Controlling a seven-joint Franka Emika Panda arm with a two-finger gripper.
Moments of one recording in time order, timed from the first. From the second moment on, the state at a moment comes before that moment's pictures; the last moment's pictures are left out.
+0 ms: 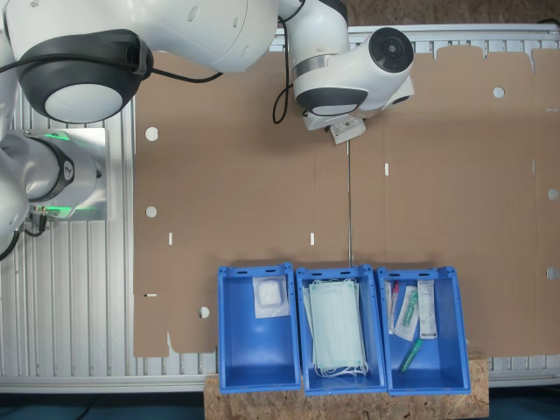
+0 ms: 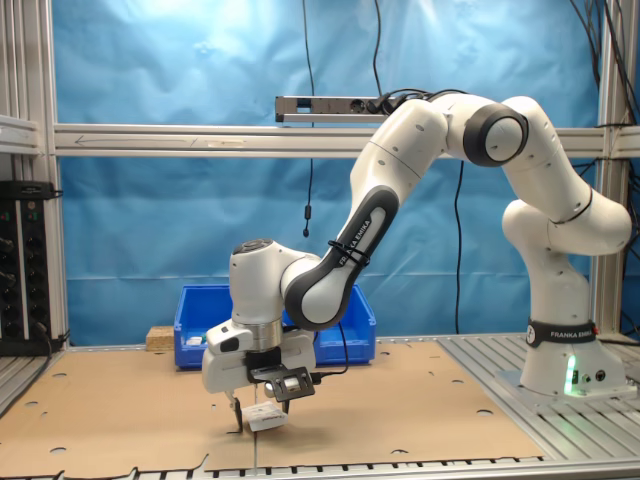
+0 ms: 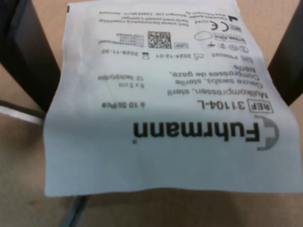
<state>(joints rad) 0.56 0.73 -0.39 -1.86 0.20 2.47 -0.97</state>
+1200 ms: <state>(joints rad) 0.56 0.73 -0.39 -1.86 0.20 2.47 -0.98</state>
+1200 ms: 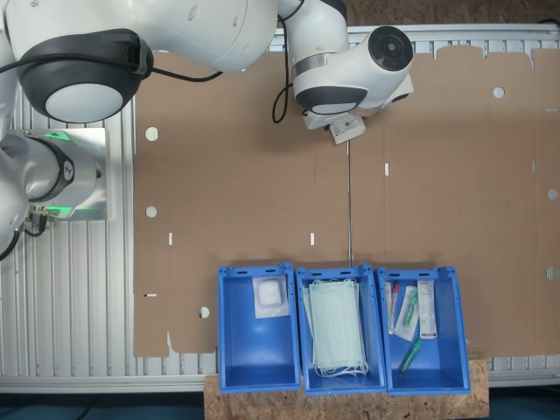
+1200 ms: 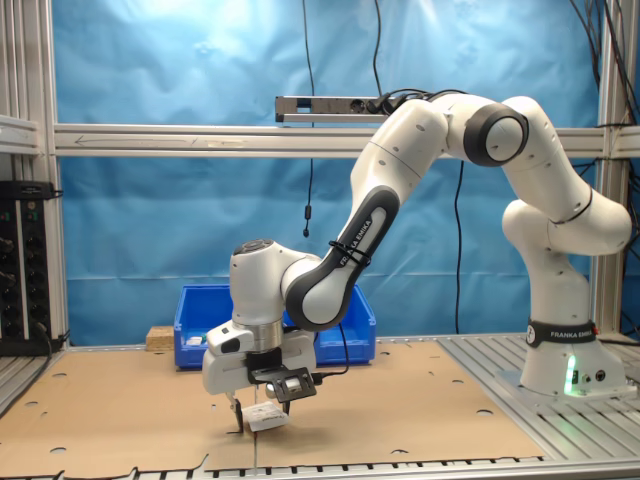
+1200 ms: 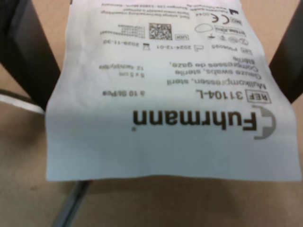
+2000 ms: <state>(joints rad) 0.56 0.73 -0.39 -1.86 0.20 2.47 -0.98</state>
